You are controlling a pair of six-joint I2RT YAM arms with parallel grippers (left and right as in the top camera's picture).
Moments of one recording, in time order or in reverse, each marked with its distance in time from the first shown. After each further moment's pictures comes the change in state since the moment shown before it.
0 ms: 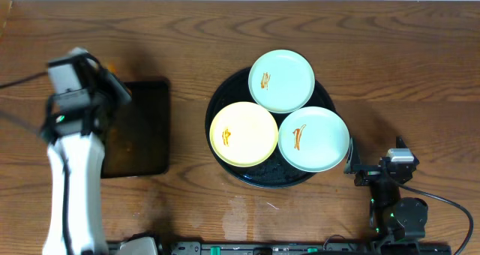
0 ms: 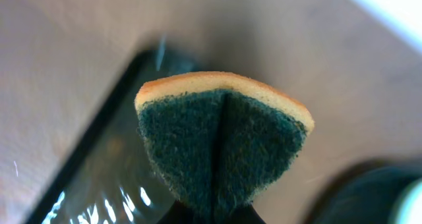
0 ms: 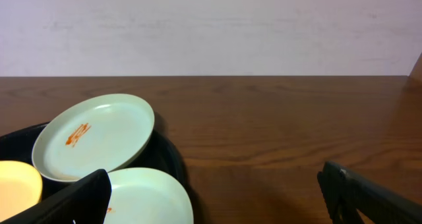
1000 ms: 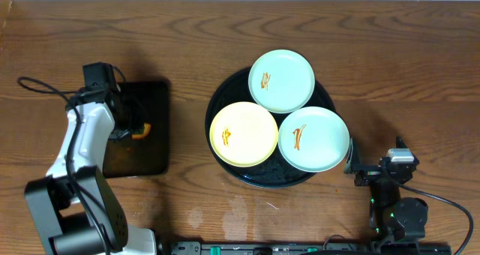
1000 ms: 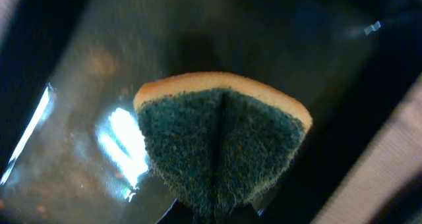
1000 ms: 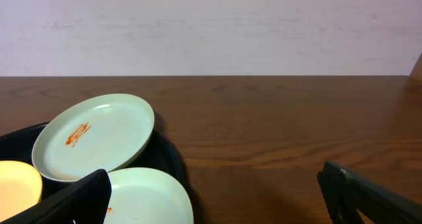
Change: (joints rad) left arm -0.003 0.285 -0.014 -0.104 0.015 -0.005; right arm 0.000 0.000 0.000 0.000 0.000 0.000
